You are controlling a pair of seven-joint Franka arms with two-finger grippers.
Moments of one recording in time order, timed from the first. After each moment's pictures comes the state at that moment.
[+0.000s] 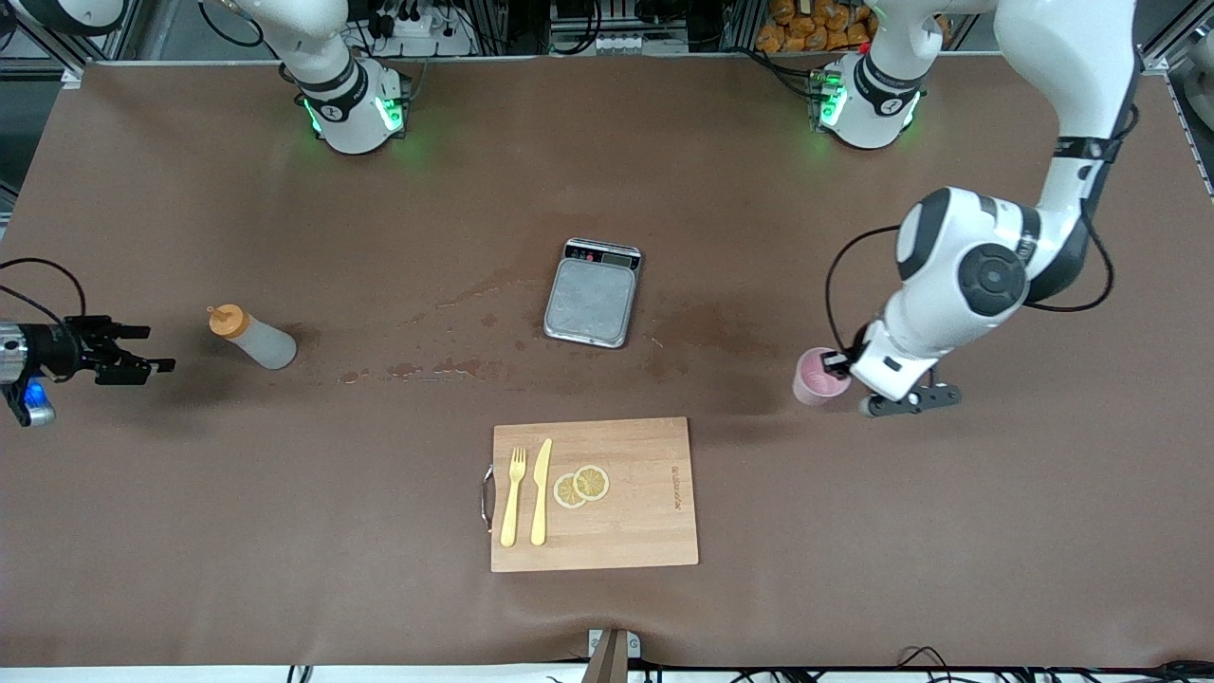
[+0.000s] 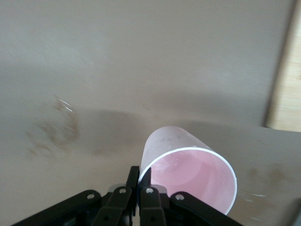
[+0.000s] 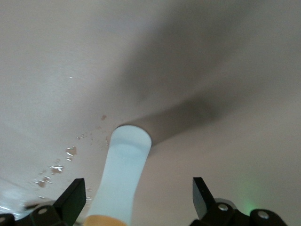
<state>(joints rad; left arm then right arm) -0.03 0.33 -0.31 -1.91 0.01 2.23 -0.51 -0.56 0.64 0.10 -1.49 0.26 1.57 0.28</state>
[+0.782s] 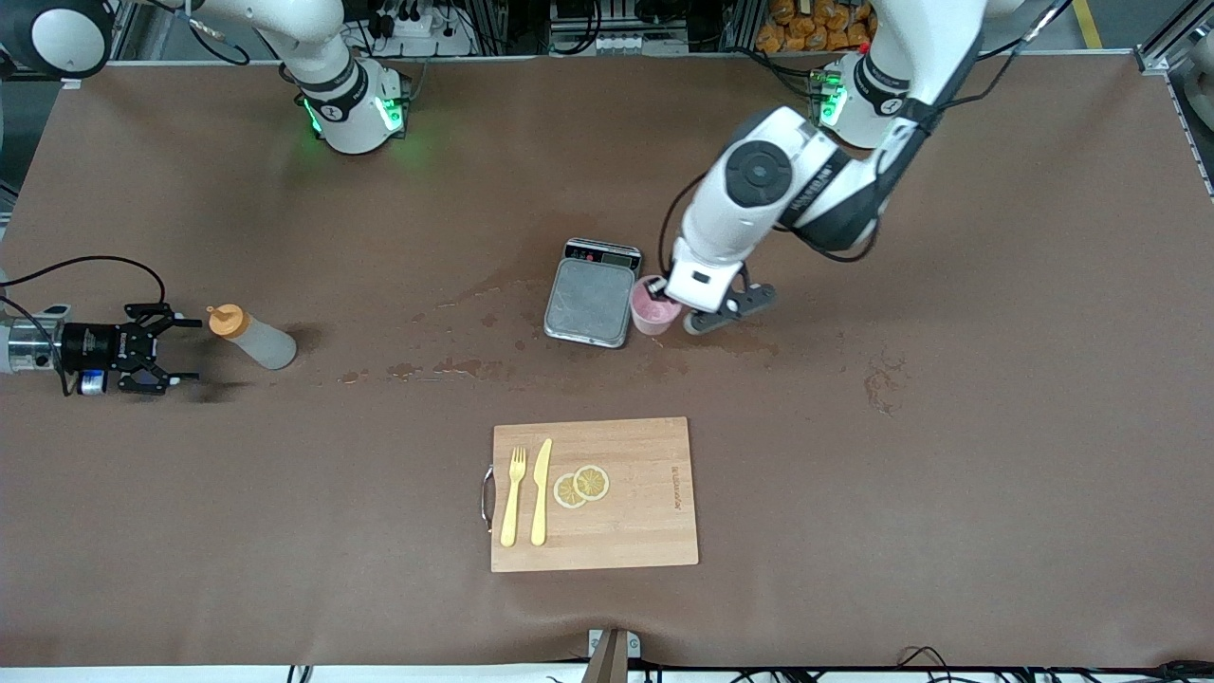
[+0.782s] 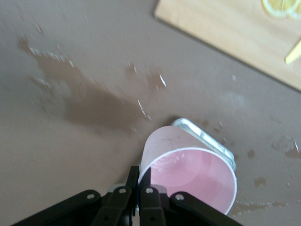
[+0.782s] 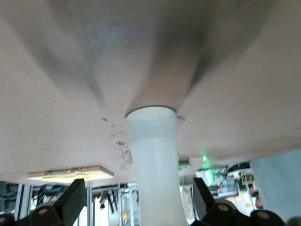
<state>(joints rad) -0.25 0.37 -0.54 -1.86 0.02 2.24 -1.21 -0.72 0.85 0.09 -1.49 0.65 1.46 0.69</state>
